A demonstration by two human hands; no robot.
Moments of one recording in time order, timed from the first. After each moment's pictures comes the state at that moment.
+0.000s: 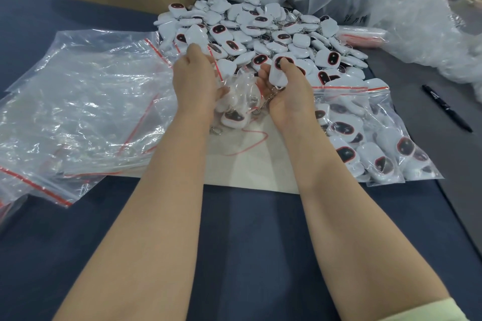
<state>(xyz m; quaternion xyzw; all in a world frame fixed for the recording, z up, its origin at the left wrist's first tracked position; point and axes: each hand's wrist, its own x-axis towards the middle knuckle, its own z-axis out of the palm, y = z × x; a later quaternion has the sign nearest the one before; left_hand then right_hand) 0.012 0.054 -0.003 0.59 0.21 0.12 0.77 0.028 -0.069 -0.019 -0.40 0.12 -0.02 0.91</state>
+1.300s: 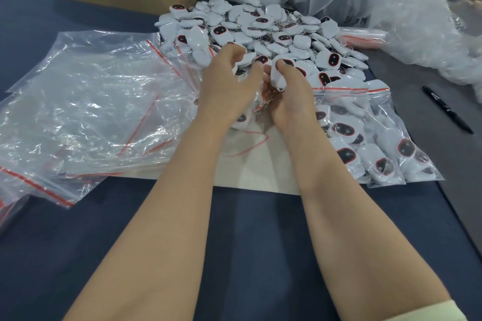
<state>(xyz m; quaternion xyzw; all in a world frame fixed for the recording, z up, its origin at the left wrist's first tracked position) 0.003 0.033 -0.012 0.80 0.00 0.18 0.58 0.032 -0.068 -0.023 -0.45 0.13 -0.04 0.88</state>
